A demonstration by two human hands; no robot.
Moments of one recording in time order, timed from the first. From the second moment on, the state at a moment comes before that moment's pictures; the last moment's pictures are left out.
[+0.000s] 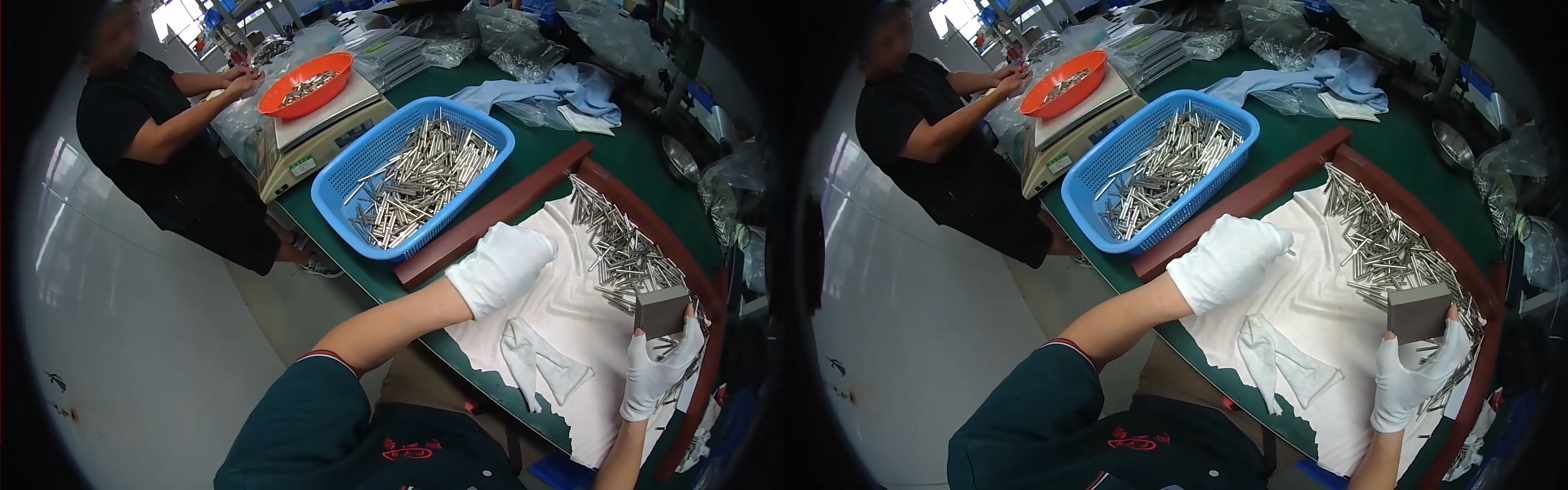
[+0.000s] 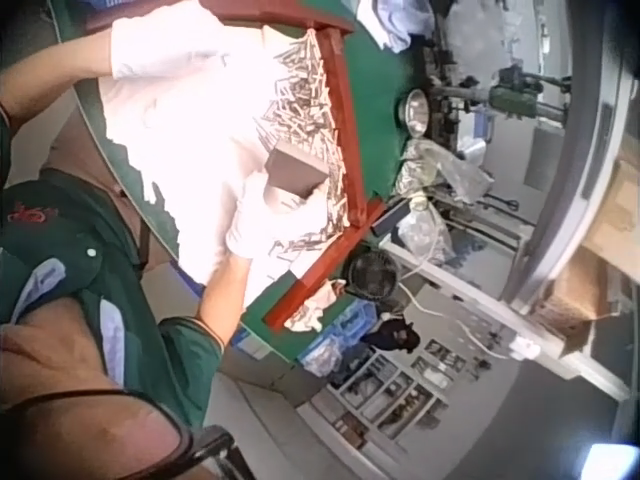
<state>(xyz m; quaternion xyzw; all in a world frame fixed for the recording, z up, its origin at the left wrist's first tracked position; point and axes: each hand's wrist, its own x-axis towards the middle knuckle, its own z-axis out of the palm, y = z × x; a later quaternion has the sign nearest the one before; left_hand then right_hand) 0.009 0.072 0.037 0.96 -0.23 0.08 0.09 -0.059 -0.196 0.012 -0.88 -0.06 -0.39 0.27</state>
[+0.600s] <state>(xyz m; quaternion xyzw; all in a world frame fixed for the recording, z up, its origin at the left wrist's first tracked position) -0.023 0.186 0.086 0.94 -0.13 0.29 0.07 -0.059 -0.198 0.009 -0.87 -0.04 -0.35 0.33</state>
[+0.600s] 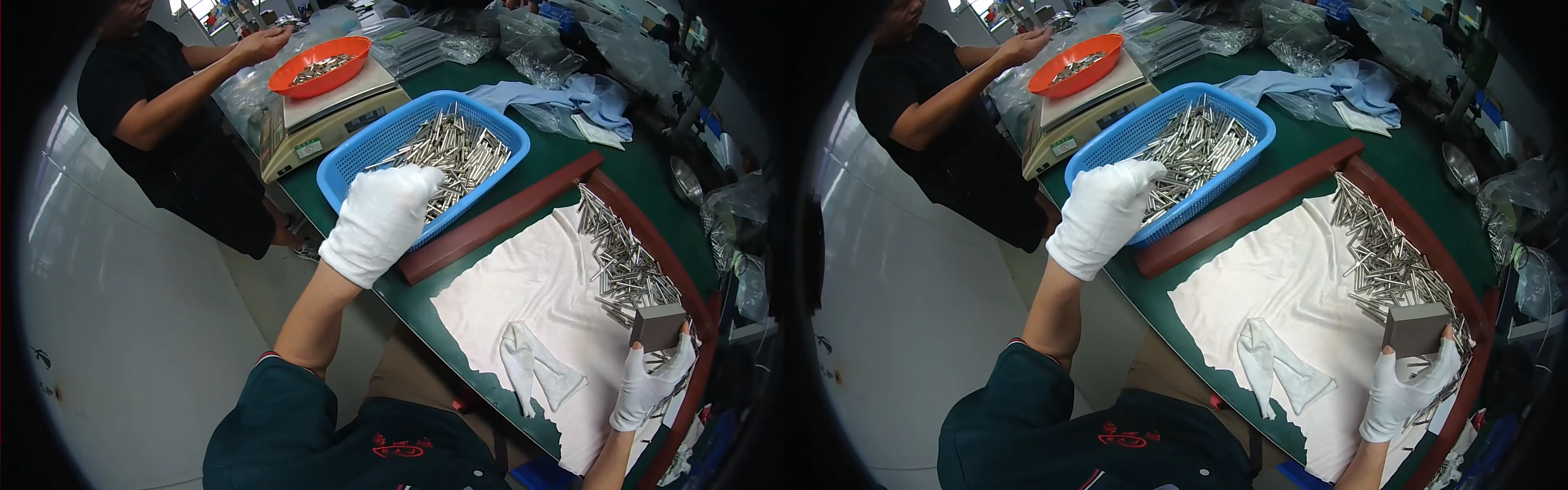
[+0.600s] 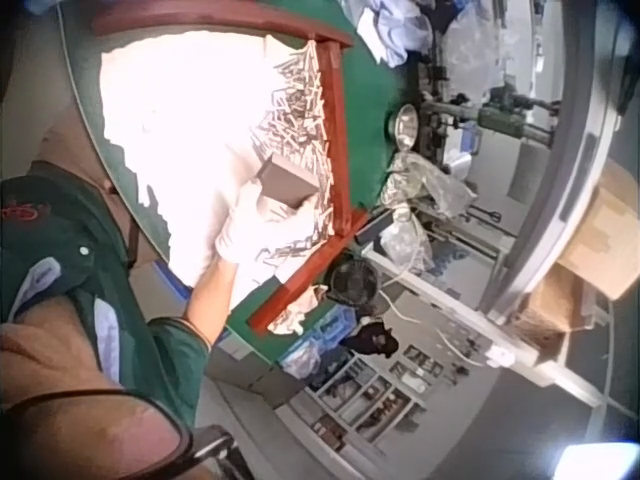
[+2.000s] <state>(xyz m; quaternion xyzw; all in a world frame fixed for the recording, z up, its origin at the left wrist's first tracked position) 0.037 -0.068 0.052 0.86 -0.49 0.11 0.08 -0.036 -0.258 0.023 -0.57 0.17 -0.36 0.72</state>
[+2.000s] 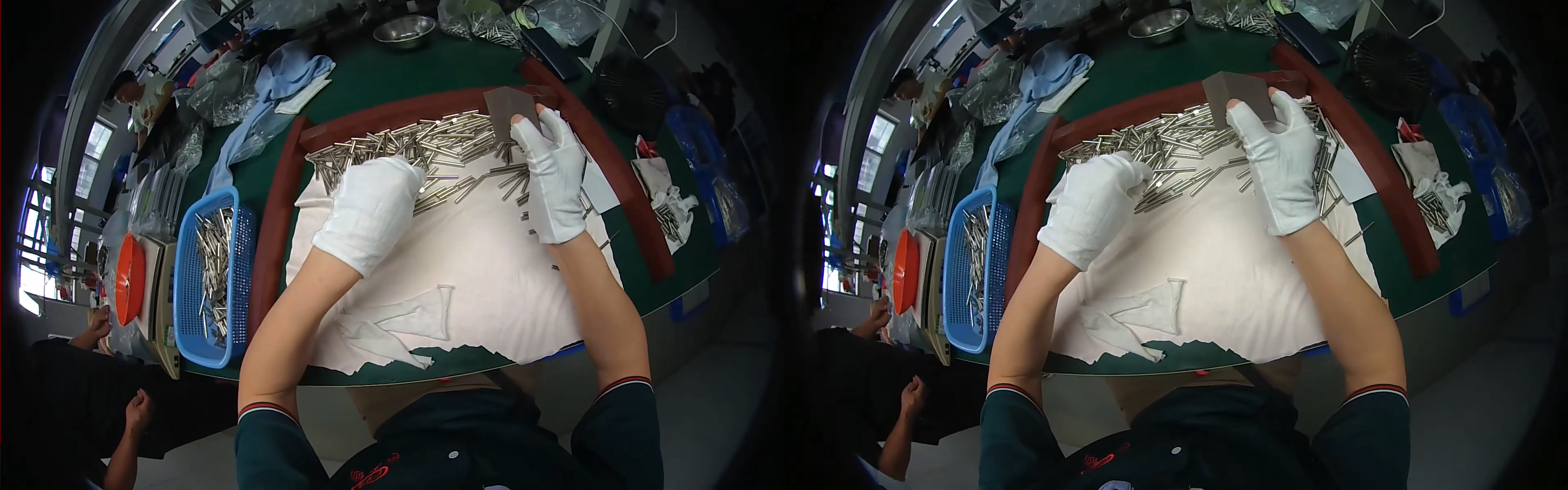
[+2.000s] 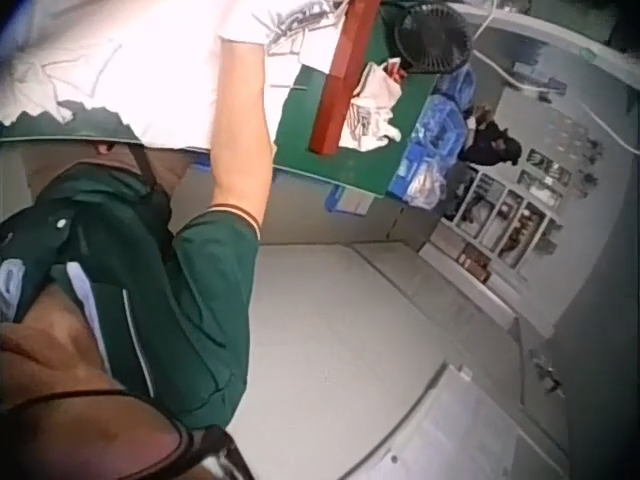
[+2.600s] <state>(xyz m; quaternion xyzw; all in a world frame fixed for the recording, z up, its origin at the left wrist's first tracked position) 0.060 -0.118 0.021 0.84 -0.54 0.09 0.03 -0.022 -0.273 0.000 -0.61 0.17 -0.41 0.66</state>
